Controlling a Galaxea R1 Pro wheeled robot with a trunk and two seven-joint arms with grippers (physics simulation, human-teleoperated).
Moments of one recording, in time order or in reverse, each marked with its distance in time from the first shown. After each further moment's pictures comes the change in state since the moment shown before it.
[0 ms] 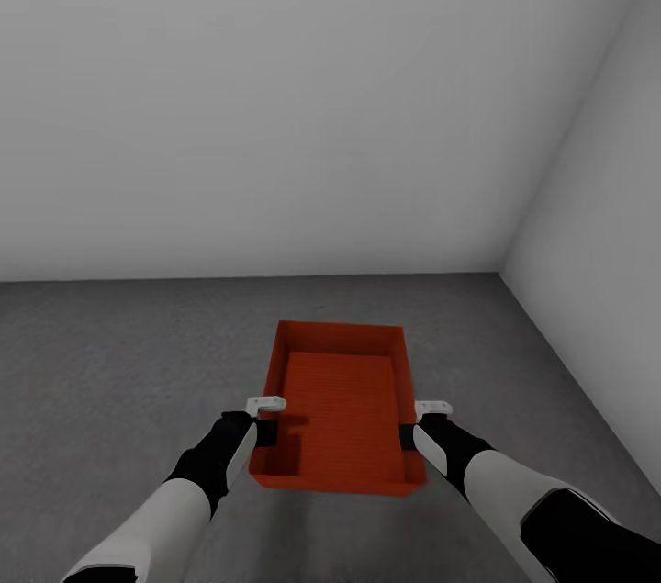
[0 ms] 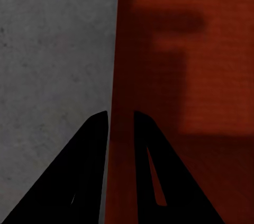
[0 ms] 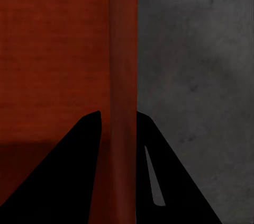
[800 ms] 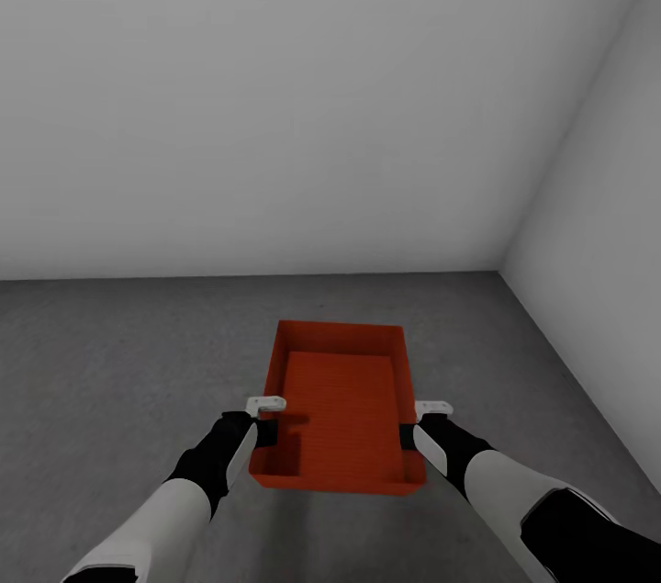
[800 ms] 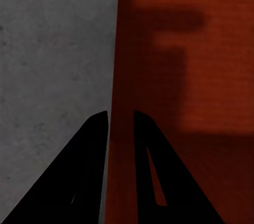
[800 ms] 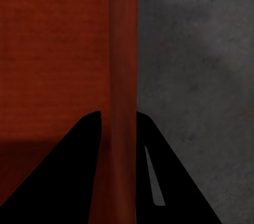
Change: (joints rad) left arm 0.000 -0.001 0.001 -0.001 -0.001 0.000 0.001; right arm 0.000 -0.001 0.003 0.000 -0.004 -0.001 0.000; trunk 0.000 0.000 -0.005
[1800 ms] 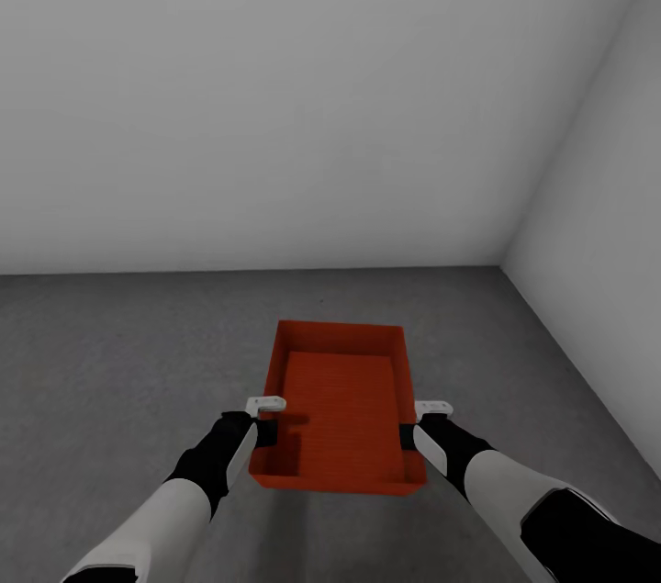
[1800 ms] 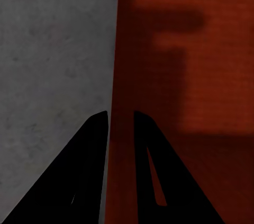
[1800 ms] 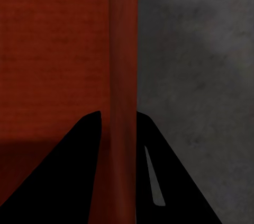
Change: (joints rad) left arm 0.000 0.000 0.000 0.001 0.000 0.000 0.000; right arm 0.000 0.001 -0.006 0.001 0.008 0.001 0.001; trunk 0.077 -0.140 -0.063
